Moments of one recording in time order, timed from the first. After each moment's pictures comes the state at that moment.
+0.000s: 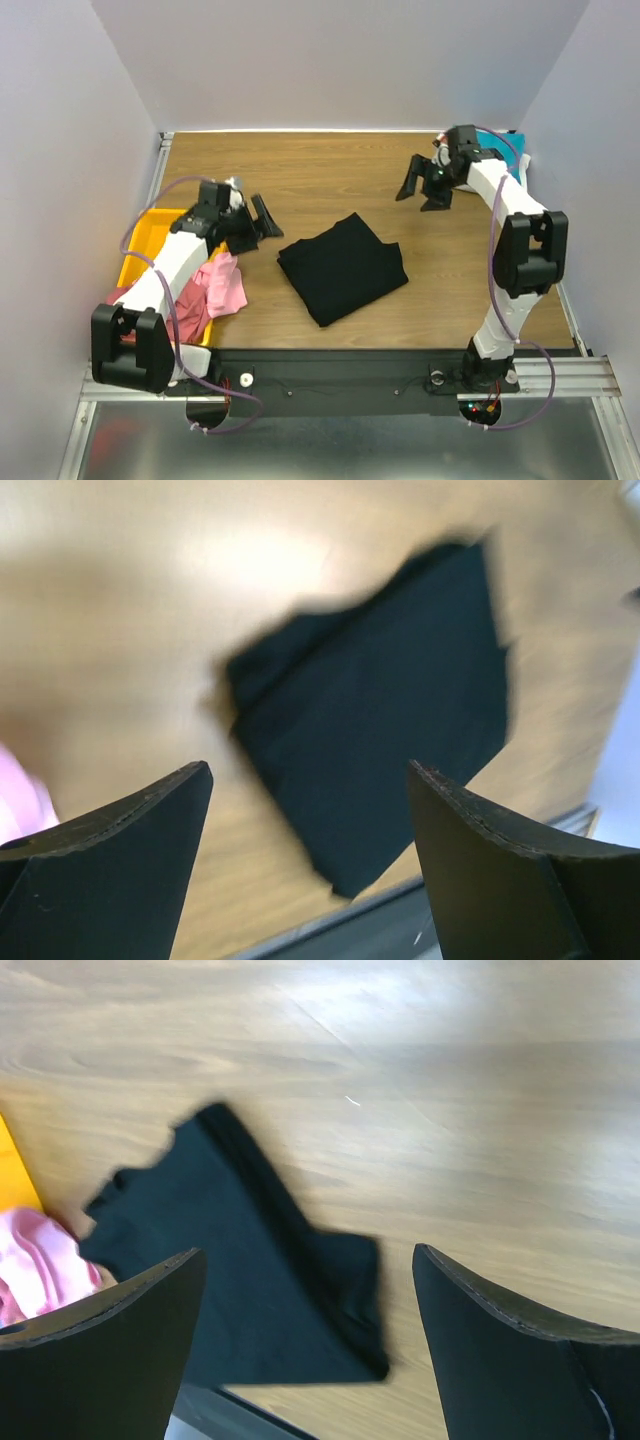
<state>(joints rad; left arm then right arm) -0.18 1.31 0.98 -0.49 0.33 -0.59 0.11 1.91 1.63 -0.78 -0.41 0.36</state>
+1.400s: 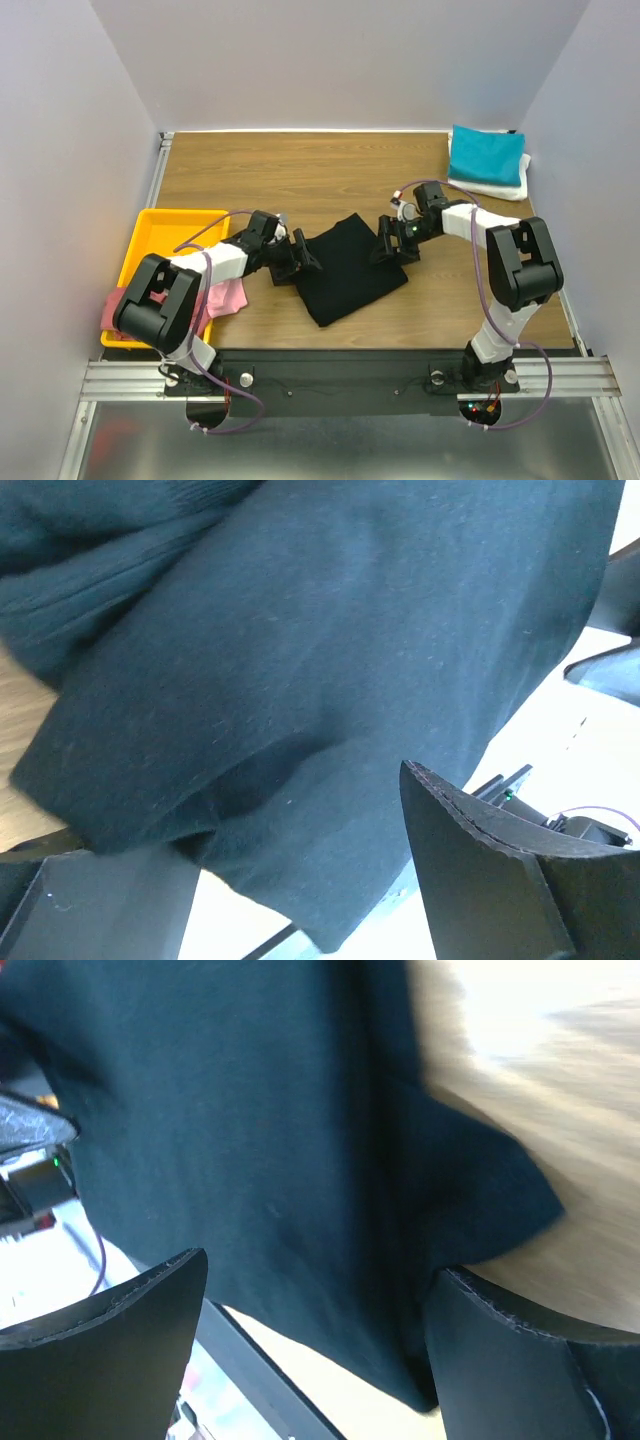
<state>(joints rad) -0.45 1.53 0.70 -0.10 0.42 -0.82 0.23 1.80 1.06 -0.51 -0.73 0.20</state>
